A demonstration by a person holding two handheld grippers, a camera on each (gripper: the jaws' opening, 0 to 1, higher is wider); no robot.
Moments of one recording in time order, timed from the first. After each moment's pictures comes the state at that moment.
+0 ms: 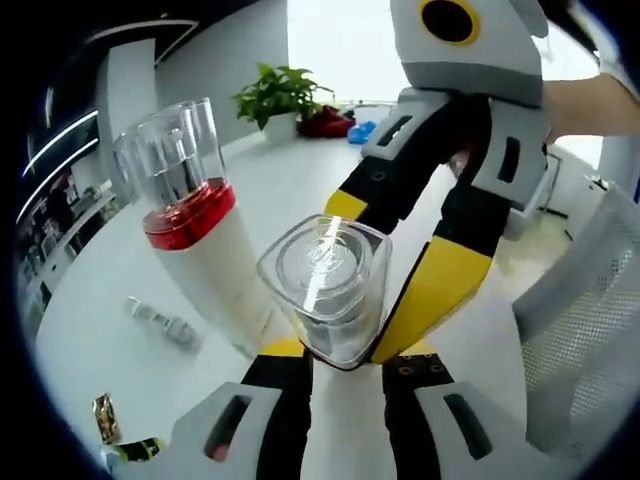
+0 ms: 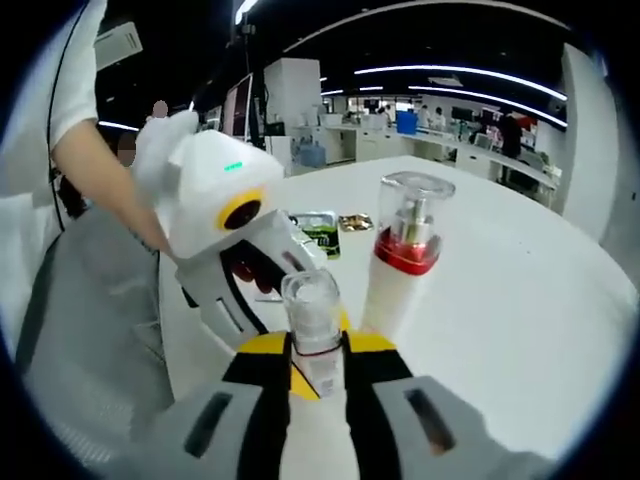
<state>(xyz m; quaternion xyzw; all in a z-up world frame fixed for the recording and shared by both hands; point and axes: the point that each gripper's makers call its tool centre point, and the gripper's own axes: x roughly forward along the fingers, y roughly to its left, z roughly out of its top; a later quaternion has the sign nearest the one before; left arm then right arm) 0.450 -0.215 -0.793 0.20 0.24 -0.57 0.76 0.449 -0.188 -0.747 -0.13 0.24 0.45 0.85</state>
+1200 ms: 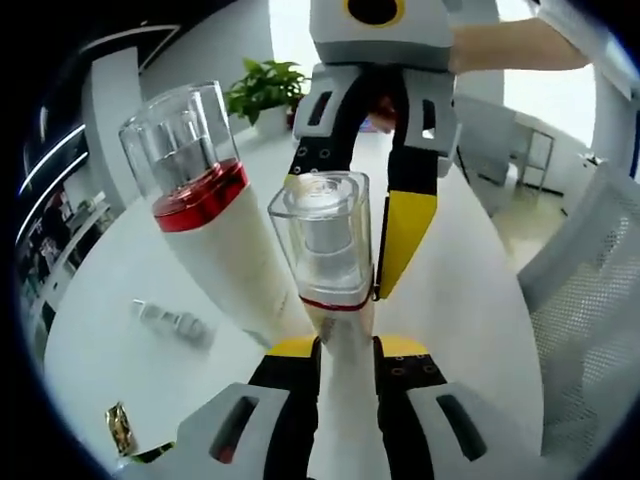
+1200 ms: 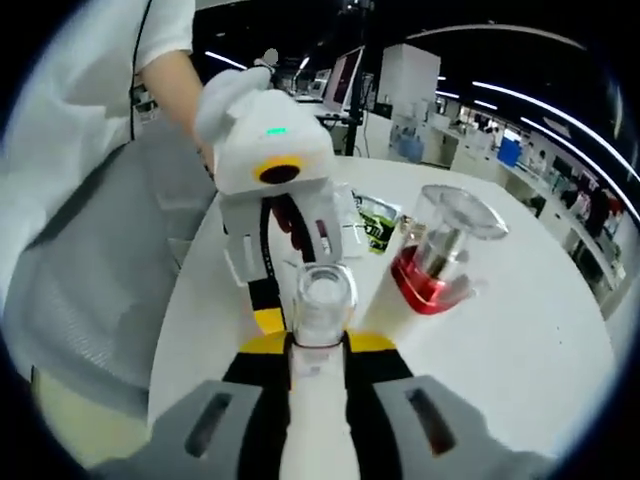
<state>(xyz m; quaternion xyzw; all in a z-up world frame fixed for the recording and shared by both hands) 0.459 -0.201 -0.801 0.24 0.24 -0.58 0.74 0.456 -0.190 -0.754 -0.27 0.21 0.62 0.71</state>
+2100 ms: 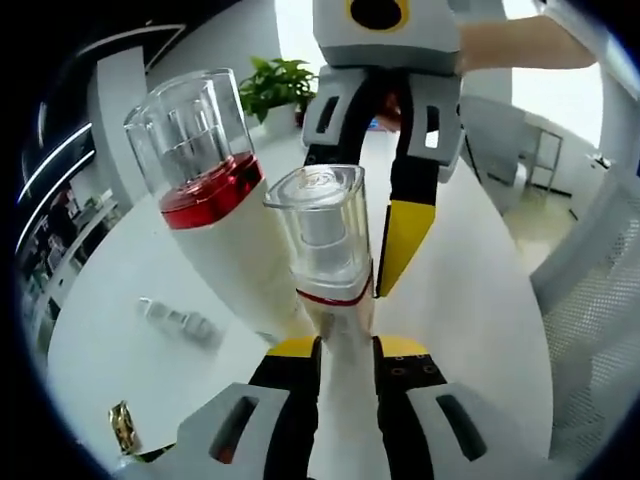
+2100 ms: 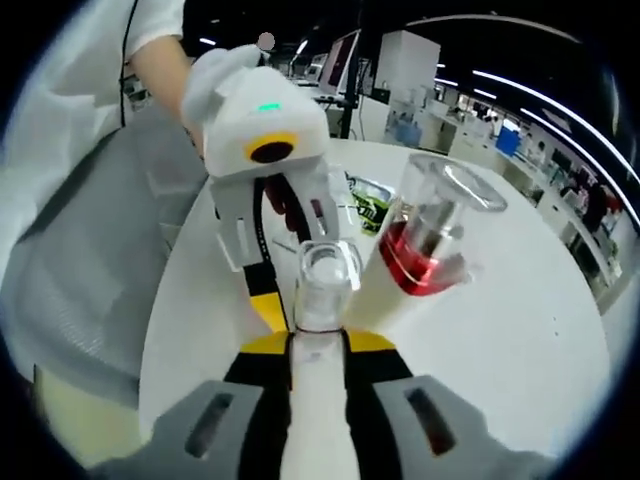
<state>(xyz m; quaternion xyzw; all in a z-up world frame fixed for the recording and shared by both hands) 0.468 -0.201 -0.803 0.24 0.24 -0.56 0.75 0.466 -0.199 -0.766 -0.29 0.24 0.60 0.71</state>
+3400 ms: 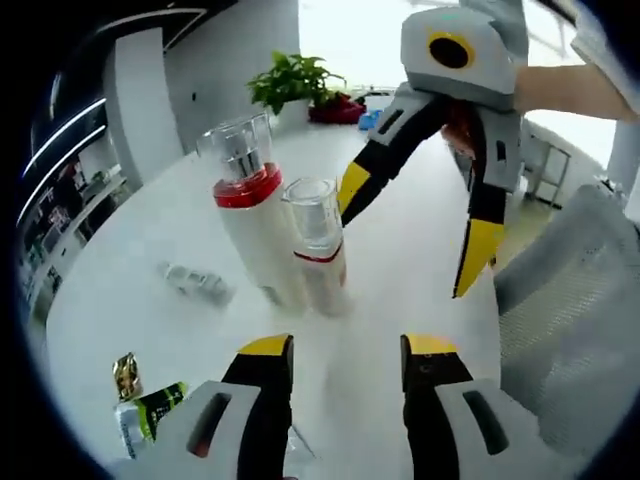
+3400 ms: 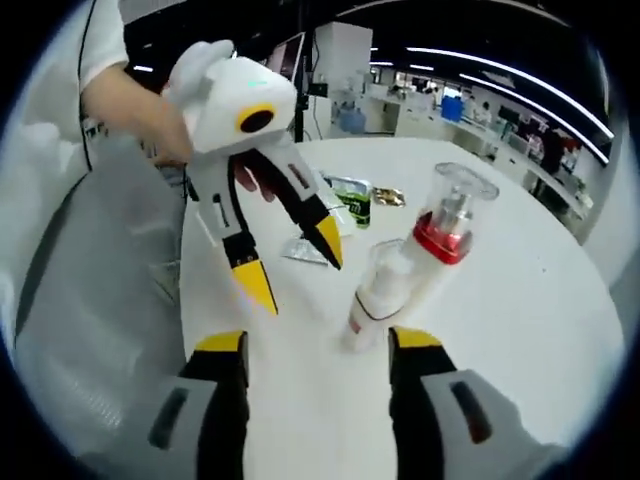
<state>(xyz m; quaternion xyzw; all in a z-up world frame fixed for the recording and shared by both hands) 0.434 -0.154 -0.775 0.21 0.28 -0.54 0.76 0.414 -0.194 -0.756 -0.21 0.29 0.50 0.79</state>
